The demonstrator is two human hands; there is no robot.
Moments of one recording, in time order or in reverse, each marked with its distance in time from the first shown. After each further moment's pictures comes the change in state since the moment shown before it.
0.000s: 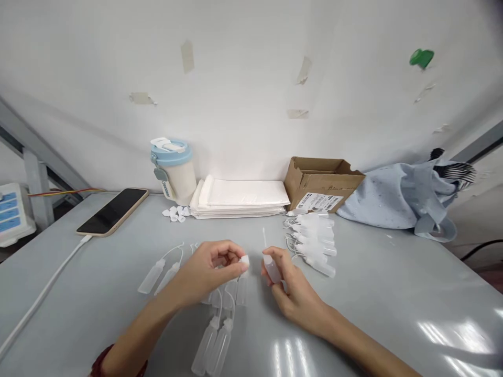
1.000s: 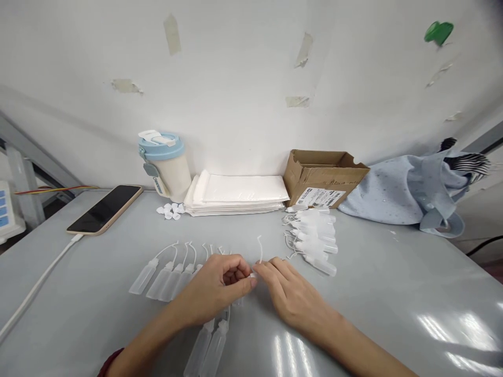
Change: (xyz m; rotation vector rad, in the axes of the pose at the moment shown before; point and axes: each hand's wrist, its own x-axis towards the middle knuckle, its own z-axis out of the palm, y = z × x) left_hand 0.004 -0.008 0.028 -0.031 -0.131 -0.074; right_hand 0.001 -0.004 -0.001 -0.727 0.176 -0.506
